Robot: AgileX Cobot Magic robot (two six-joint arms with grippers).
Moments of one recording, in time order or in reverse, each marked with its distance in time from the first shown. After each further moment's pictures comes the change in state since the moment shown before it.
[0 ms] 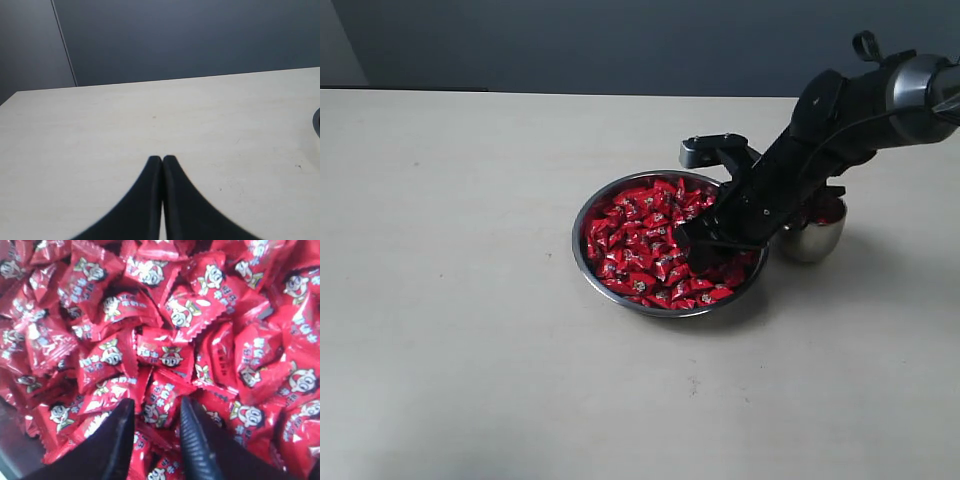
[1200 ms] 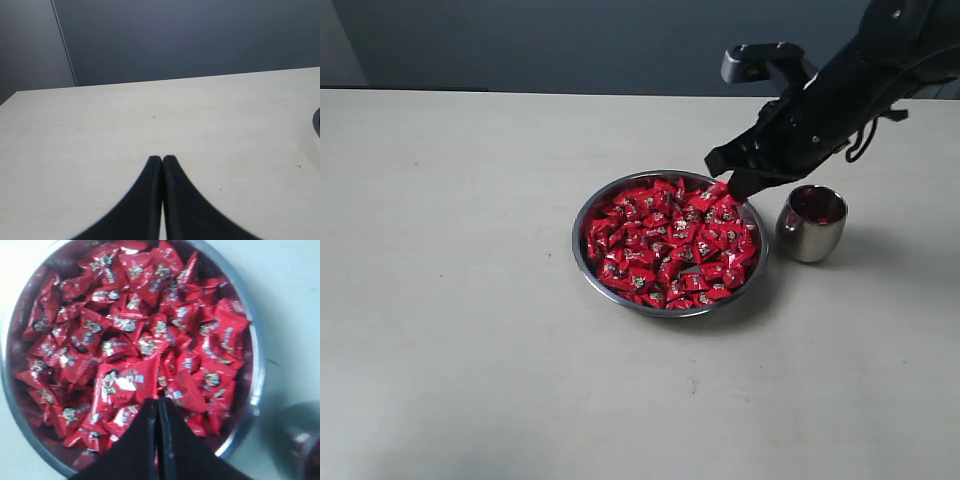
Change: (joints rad) left arm 0.000 0.000 0.000 0.000 0.000 0.000; right arm -0.046 -0.198 -0.040 -0.134 0.043 0.152
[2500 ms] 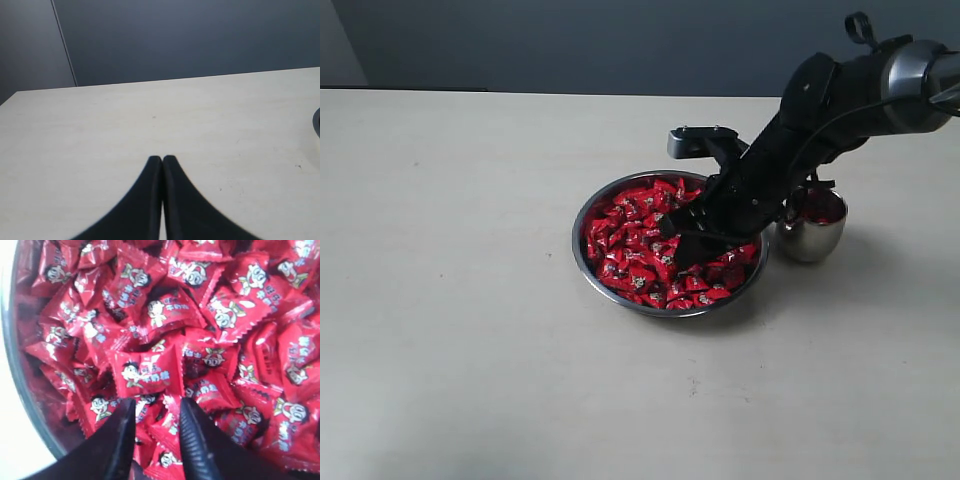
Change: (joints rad) left arm 0.000 0.000 0.000 0.000 0.000 0.000; right arm 0.078 0.179 0.000 0.135 0.033 -0.070
